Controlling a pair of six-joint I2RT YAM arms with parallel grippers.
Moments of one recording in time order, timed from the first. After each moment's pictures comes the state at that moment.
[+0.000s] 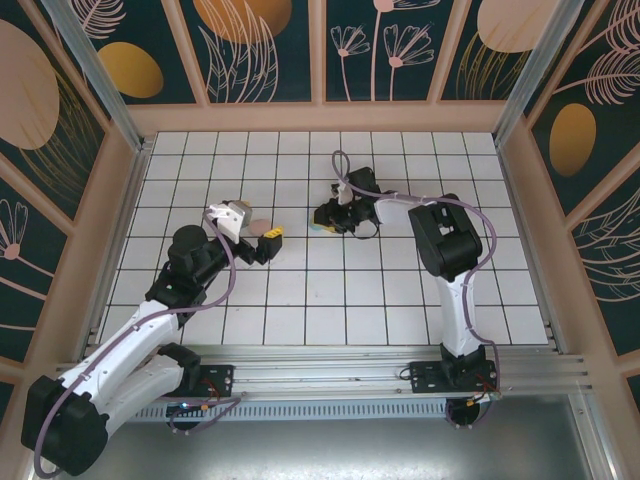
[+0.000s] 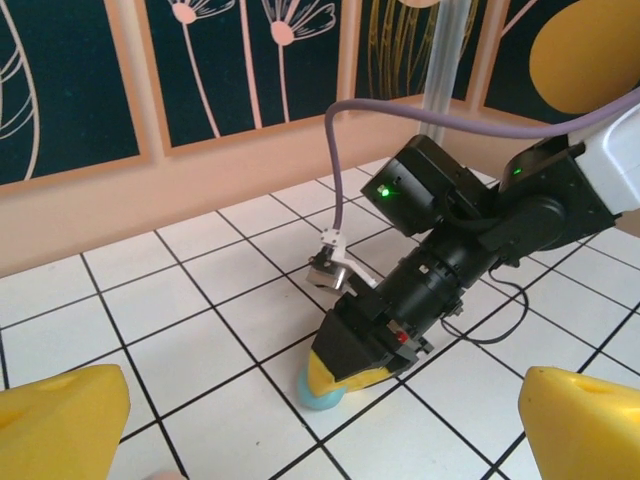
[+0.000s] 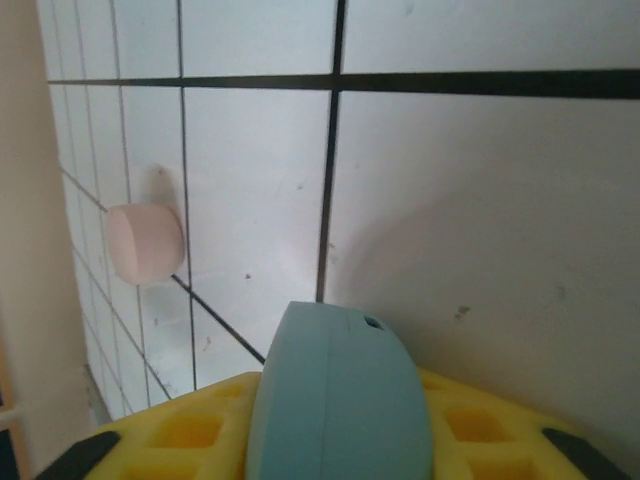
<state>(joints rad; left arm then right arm) -0.46 0.88 0.51 0.24 0.23 -0.03 0.47 2.17 1.39 -0.15 -0.68 0.62</state>
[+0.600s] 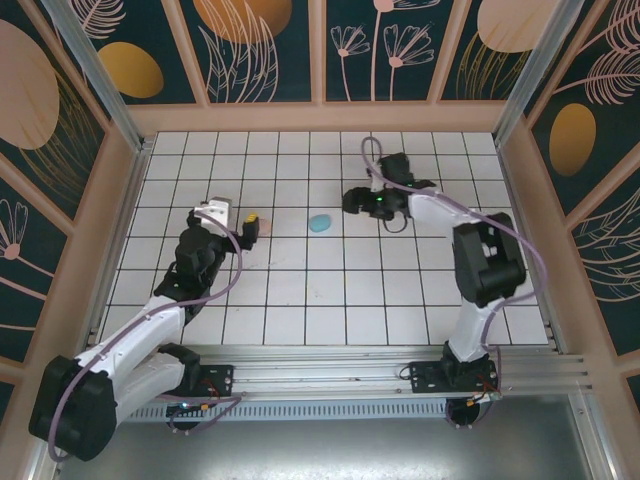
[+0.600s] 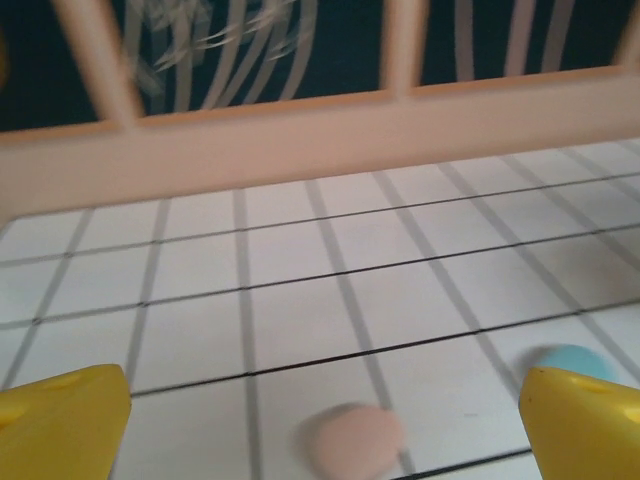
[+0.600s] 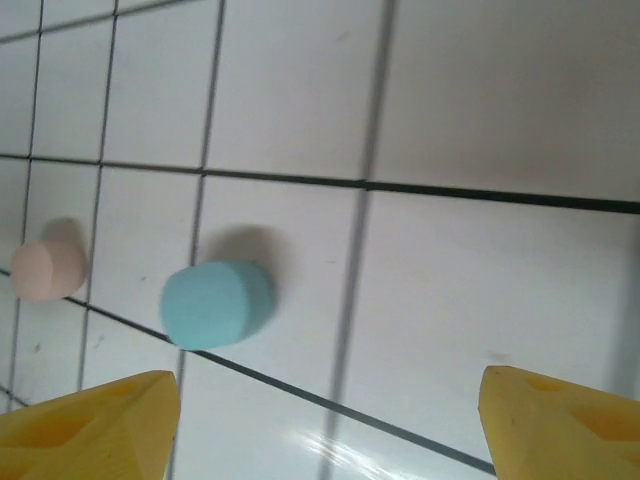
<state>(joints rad) -0.38 0.99 0.41 0.36 -0.24 -0.04 0.34 1.80 1.23 -0.35 -0.33 0.39</state>
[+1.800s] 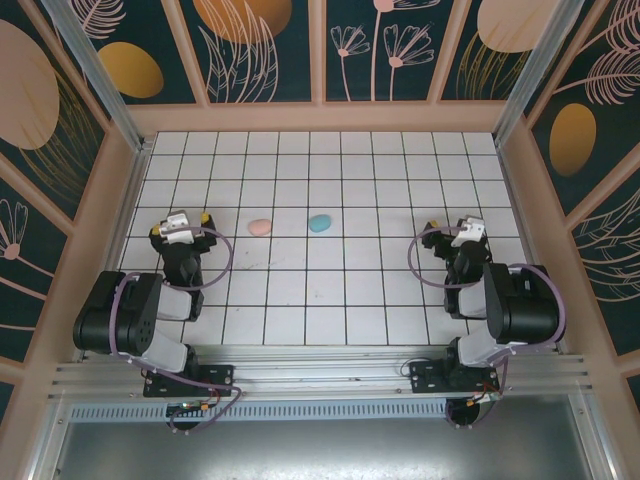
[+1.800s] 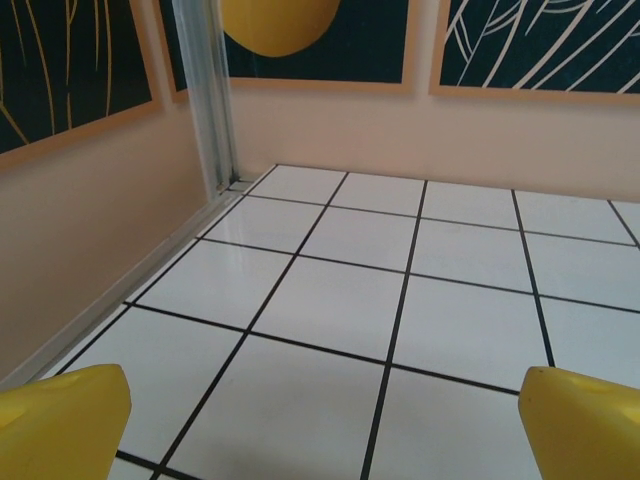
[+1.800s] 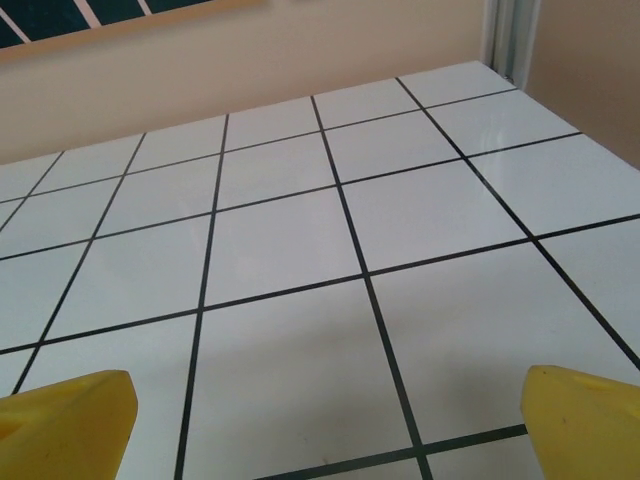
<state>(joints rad) -0.06 1.52 0.20 1.23 -0.32 -0.05 -0.05 1.53 0.17 1.14 0.03 0.16</state>
